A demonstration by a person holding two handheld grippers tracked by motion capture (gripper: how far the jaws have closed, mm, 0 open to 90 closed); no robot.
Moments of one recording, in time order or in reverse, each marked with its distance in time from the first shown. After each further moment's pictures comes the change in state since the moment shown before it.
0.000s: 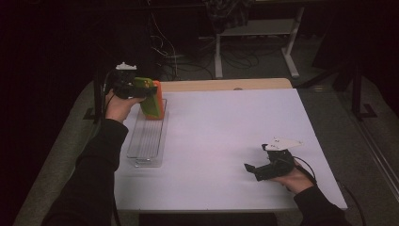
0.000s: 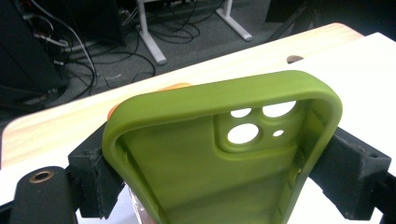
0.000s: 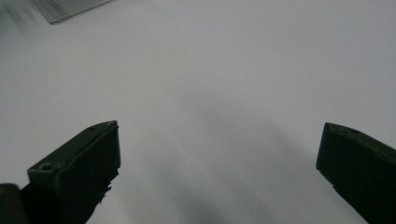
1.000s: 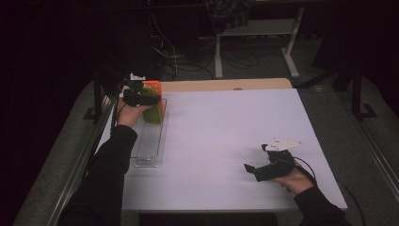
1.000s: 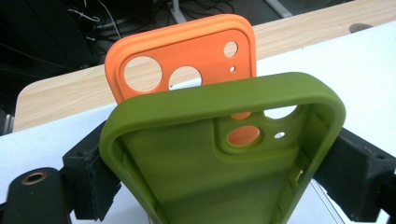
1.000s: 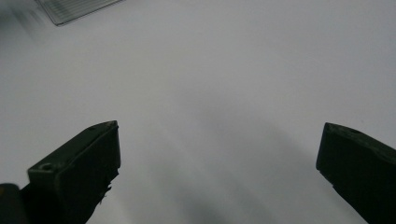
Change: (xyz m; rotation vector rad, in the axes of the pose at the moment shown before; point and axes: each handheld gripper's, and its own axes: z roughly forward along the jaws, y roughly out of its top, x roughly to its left) left arm 0.001 -0.031 0.042 0.059 0.140 -0.014; right arm 0.001 0.000 -0.001 -0.004 0.008 -0.001
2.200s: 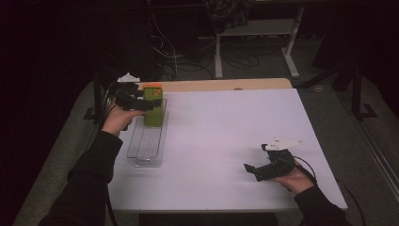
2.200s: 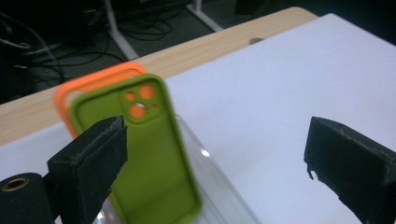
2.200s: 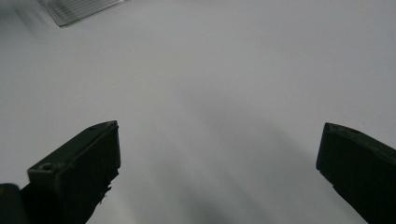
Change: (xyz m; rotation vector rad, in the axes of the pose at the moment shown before) left arm -0.019 -0.001 -0.066 -0.072 -0.273 0.081; right arm 0.001 0.003 -0.002 0.005 0.007 0.003
